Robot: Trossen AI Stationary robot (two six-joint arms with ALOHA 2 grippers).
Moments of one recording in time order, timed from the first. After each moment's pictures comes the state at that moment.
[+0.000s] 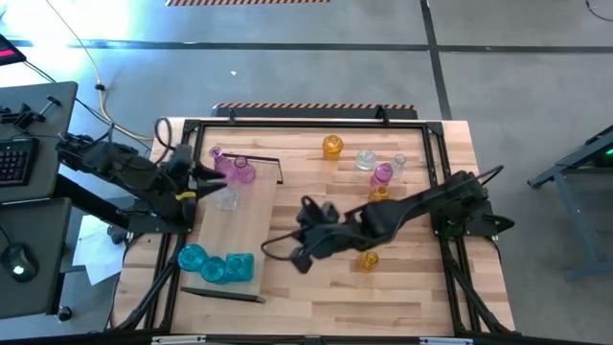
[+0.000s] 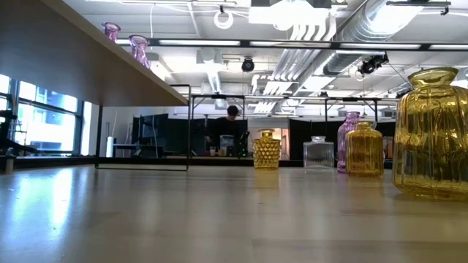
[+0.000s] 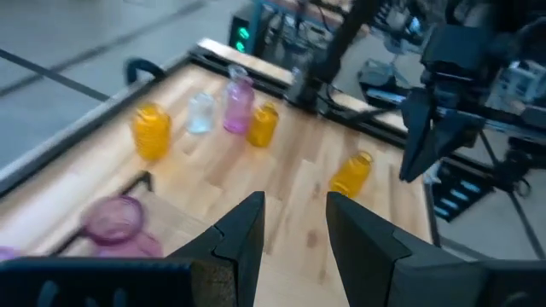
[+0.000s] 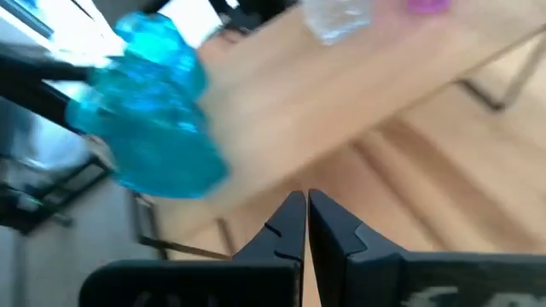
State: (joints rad) left arm -0.45 0.73 1.13 -0.85 -0.59 -0.55; right arm 0.38 1.90 1.95 -0.81 0.41 0.85
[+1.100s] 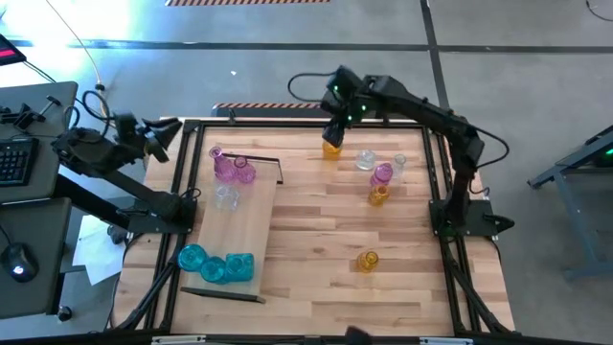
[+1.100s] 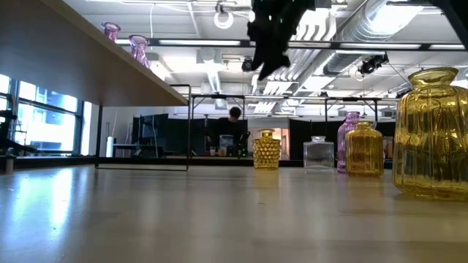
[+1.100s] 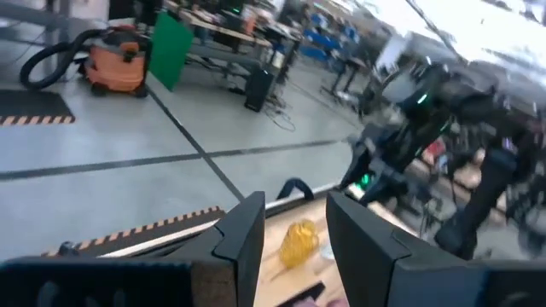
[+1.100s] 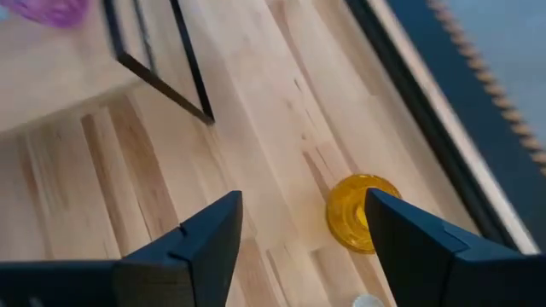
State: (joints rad) left arm -0.45 0.43 1.13 -1.00 -1.19 -0.69; right arm -0.51 1.88 1.95 -1.10 -0.20 -0.03
